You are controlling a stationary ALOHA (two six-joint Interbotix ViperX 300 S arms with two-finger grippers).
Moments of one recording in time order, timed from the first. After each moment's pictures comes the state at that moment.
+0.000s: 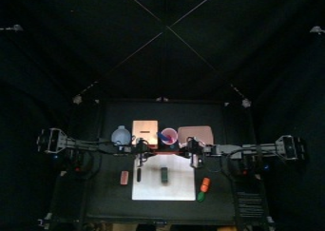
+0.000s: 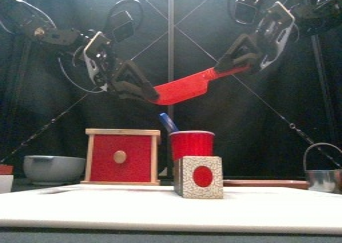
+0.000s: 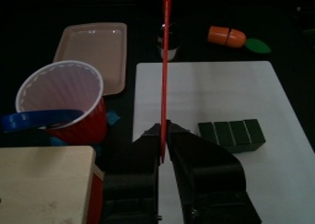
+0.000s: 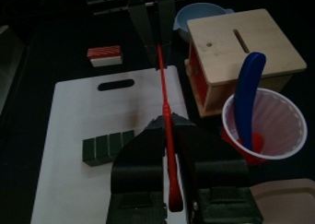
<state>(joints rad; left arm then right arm) 0.08 -0.17 0.85 0.06 -0.26 0.01 -0.05 -0.44 0.86 0.06 0.02 0.02</state>
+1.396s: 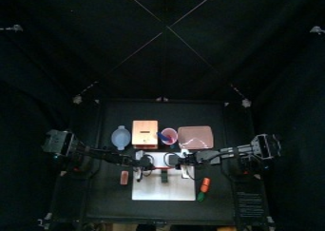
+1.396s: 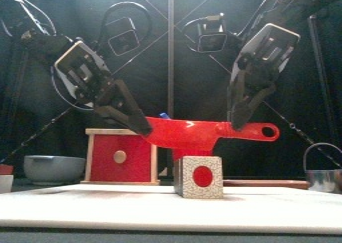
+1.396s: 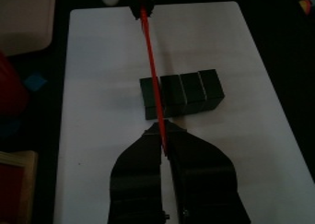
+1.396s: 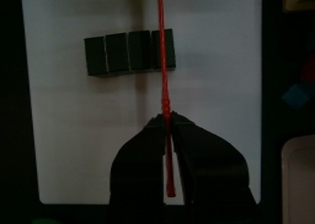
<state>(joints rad) -0.12 0.03 0.85 -0.02 -0.26 0.00 0.03 -0.08 0.64 0.04 0.48 0.02</state>
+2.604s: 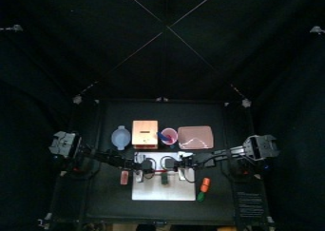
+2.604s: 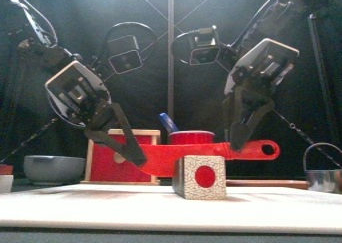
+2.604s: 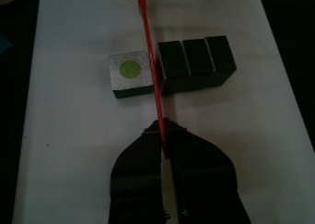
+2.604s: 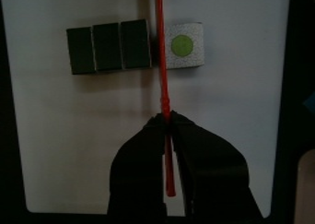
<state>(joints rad) -0.15 0.15 0.83 -0.11 -0.24 0.00 0.06 0.06 0.61 0.05 0.47 0.03</state>
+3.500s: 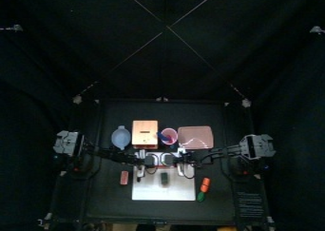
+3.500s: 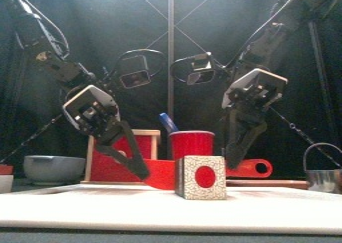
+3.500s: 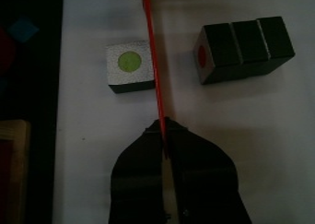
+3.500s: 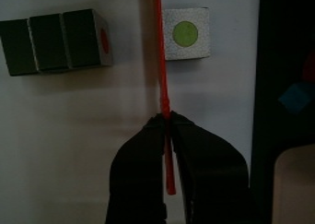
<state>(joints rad) -0.03 0.11 0.81 0.00 -0.16 0.01 -0.01 0.03 0.61 -0.02 0.49 0.03</state>
